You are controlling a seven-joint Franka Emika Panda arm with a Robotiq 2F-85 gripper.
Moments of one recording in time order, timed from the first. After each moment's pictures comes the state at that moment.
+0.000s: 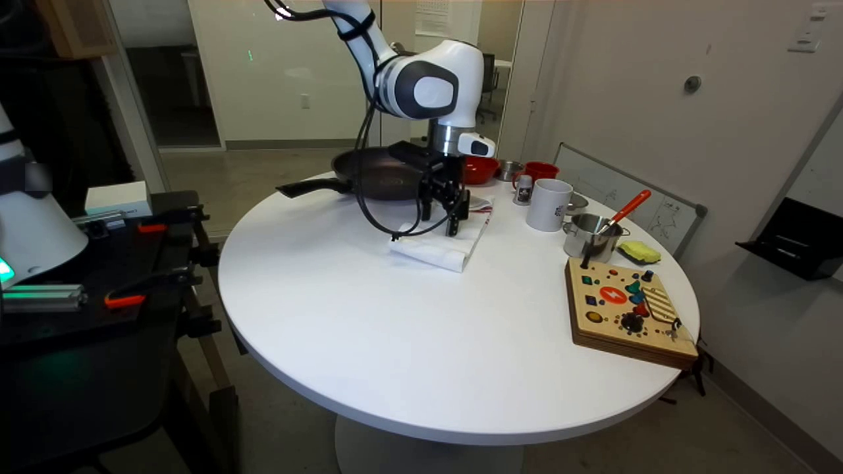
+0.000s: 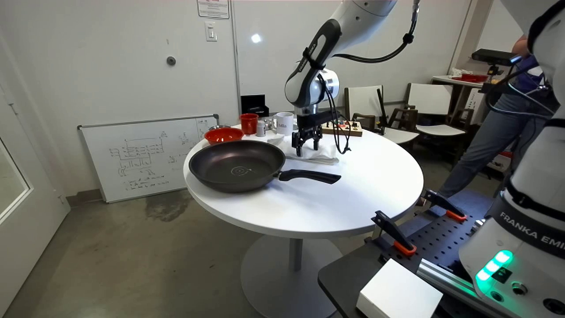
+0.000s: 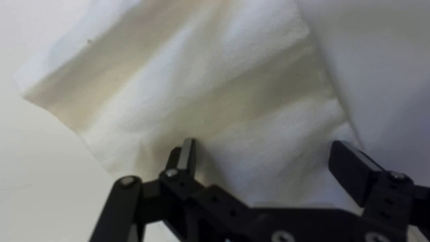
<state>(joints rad) -0.02 0.82 -0.03 -1.70 -0.11 2.45 -0.11</state>
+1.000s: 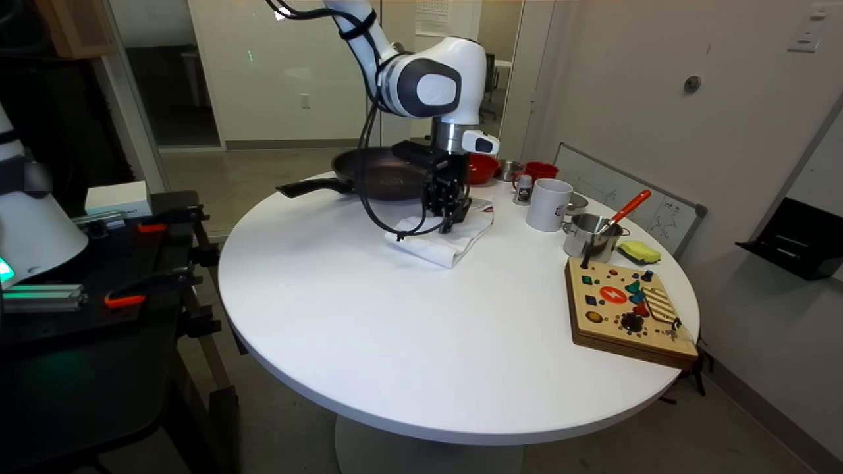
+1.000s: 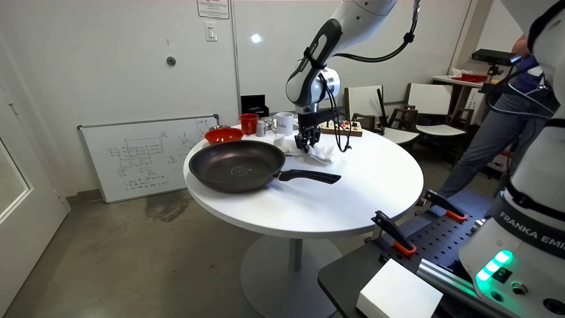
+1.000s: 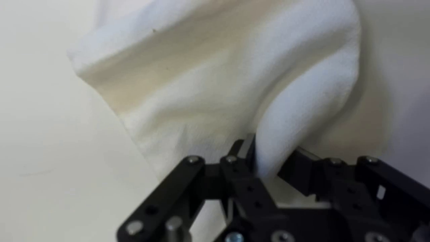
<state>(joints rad) -0.02 0.81 -0.04 -1.69 -0.13 2.47 -0.11</state>
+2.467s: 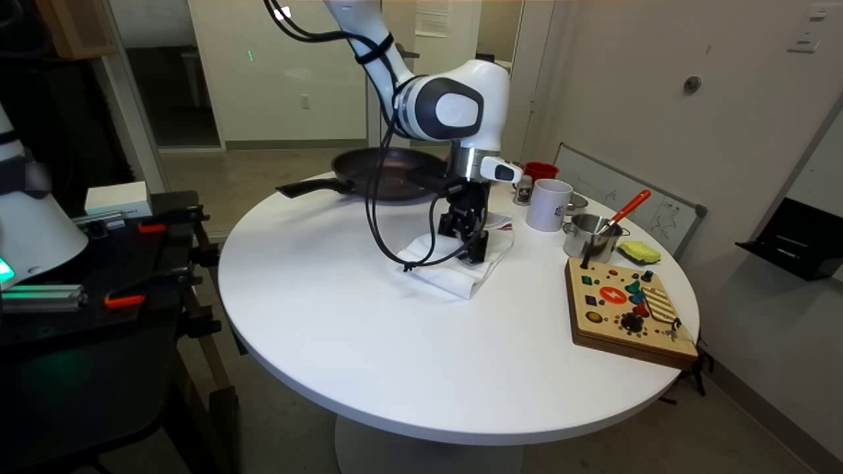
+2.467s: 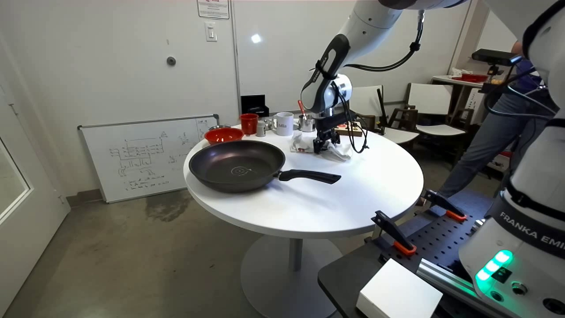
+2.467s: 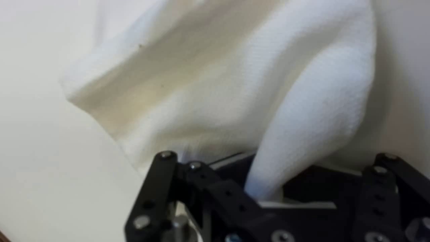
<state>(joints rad) -0.06 0.90 -0.13 -1.61 -0.18 2.40 -0.04</state>
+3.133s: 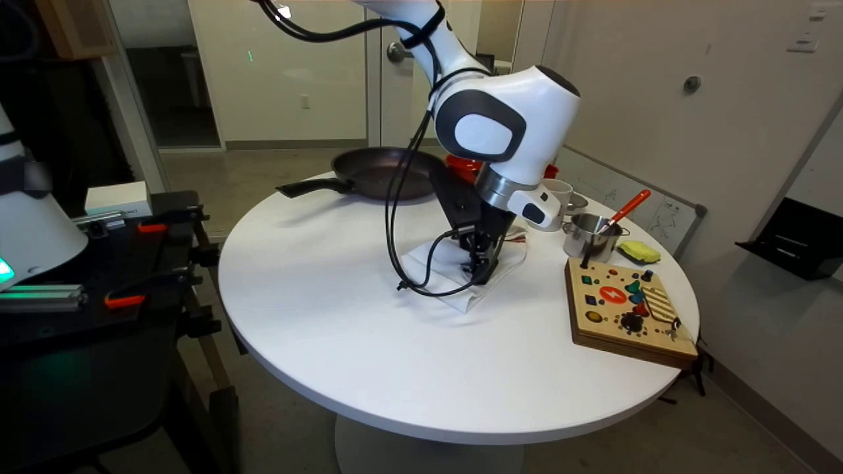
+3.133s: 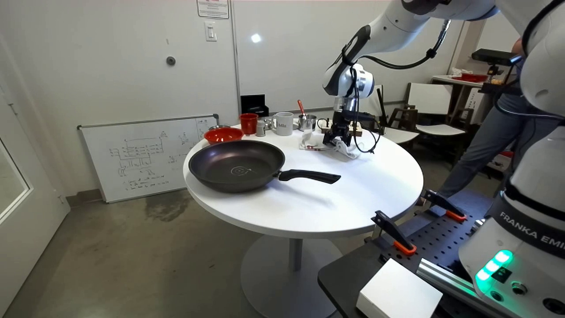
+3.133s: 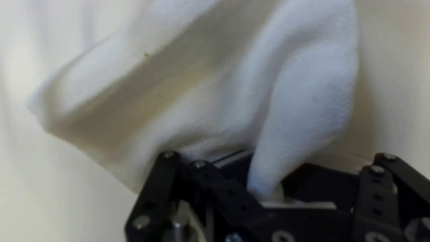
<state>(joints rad) -0.36 0.94 0.04 -1.49 0.14 2.23 -0.27</state>
